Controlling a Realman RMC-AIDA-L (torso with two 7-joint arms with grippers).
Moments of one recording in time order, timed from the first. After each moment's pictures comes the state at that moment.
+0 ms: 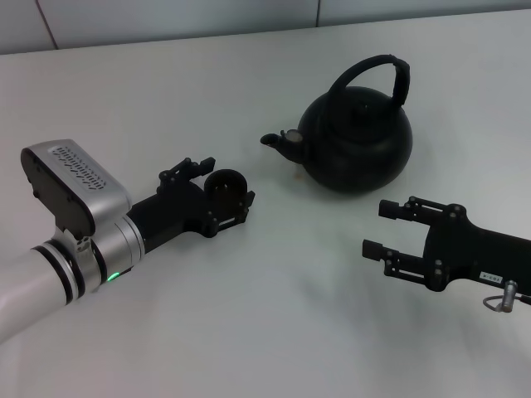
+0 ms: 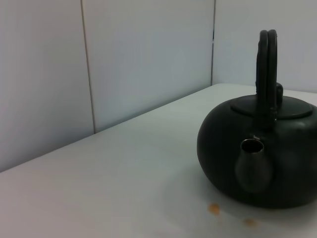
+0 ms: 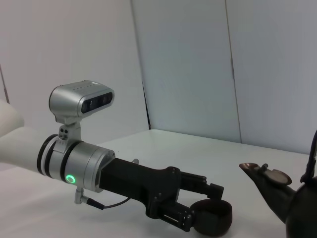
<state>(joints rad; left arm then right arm) -0.71 -2.08 0.06 -0.17 2.16 0.93 -0.43 0.36 2.08 -0.24 -0.36 -2.20 -1.65 0.81</state>
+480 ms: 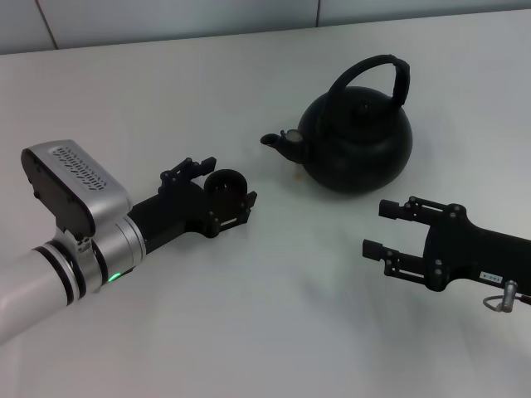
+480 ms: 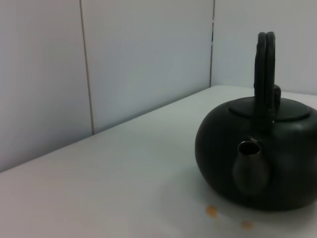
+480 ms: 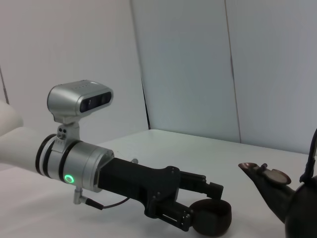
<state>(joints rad) -0.71 -2.08 0.06 -0.17 2.16 0.94 -0.43 0.36 2.08 -0.24 -0.36 -2.20 -1.65 0.81</state>
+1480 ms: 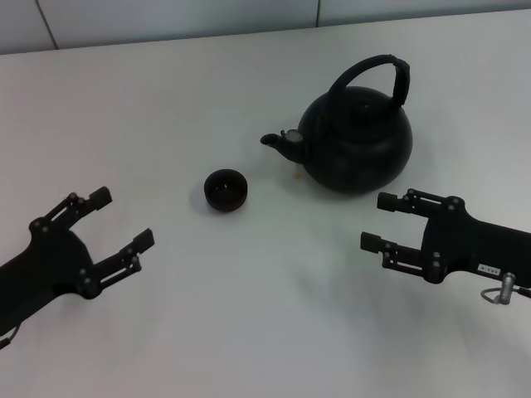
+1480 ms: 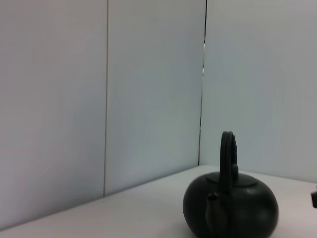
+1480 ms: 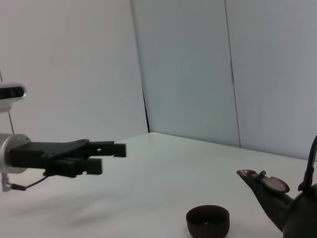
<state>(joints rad) -0.39 -2.06 0.14 0.20 2.16 1.60 -0.62 0.37 2.07 -0.23 -0.36 -2.19 -1.65 0.81</state>
